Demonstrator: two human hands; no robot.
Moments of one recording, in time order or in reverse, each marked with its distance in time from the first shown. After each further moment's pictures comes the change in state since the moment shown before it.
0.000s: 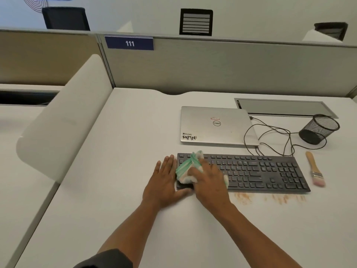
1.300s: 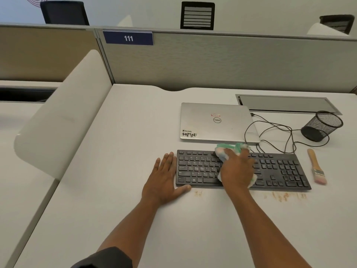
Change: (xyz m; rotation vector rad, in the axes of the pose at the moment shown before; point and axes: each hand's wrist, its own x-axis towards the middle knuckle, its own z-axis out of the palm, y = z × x) left_hand -0.001 0.000 -0.003 0.015 -0.016 0.005; right_hand 0.031 0.060 -0.012 0.000 -0.044 0.668
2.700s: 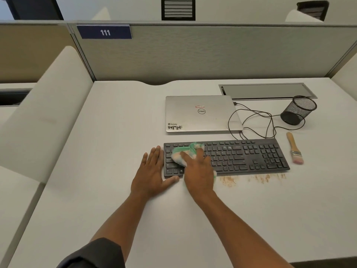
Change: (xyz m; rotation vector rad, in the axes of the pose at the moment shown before) left_hand 0.002 -0.003 0.008 -0.041 0.053 0.004; right_hand -0.069 -0.036 0.004 0.080 -0.063 -0.311
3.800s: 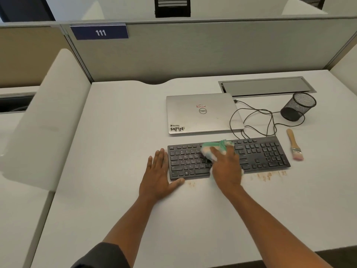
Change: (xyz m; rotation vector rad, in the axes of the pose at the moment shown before) left_hand 0.000 0.002 -0.009 -0.039 -0.053 0.005; right_hand 0.020 0.061 -0.027 -0.056 -0.035 0.157
